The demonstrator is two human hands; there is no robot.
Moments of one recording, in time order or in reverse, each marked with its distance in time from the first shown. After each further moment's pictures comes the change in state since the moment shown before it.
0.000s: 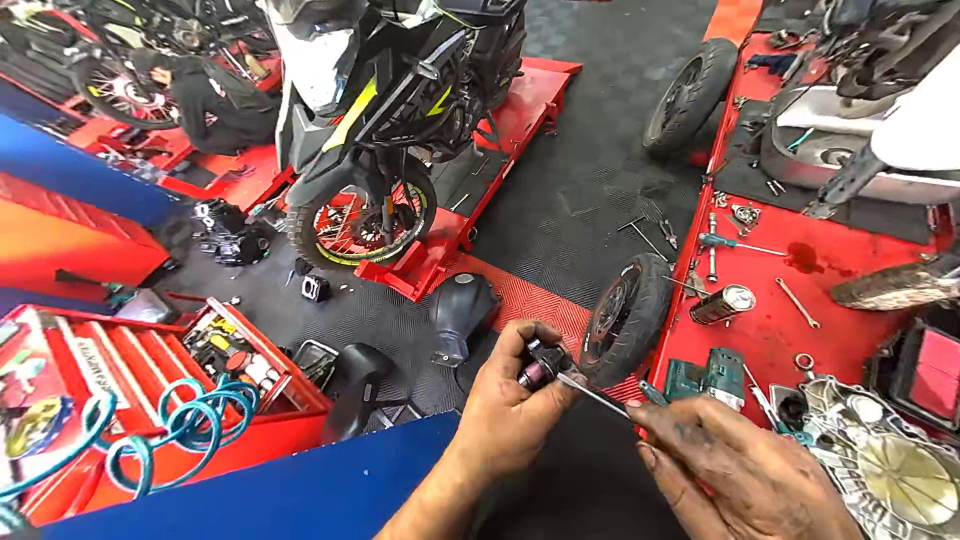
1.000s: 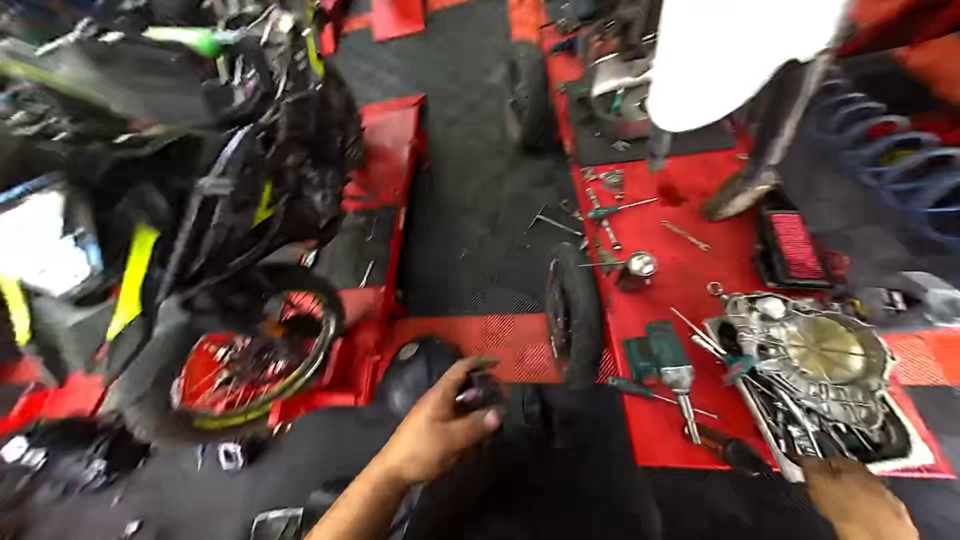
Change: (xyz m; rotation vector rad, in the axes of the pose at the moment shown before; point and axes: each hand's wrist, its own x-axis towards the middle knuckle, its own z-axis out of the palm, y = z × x) left_hand 0.153 -0.069 -0.027 0.287 -0.696 -0.373; right_hand -0.290 0.222 0.079 -0.277 0.157 1.823
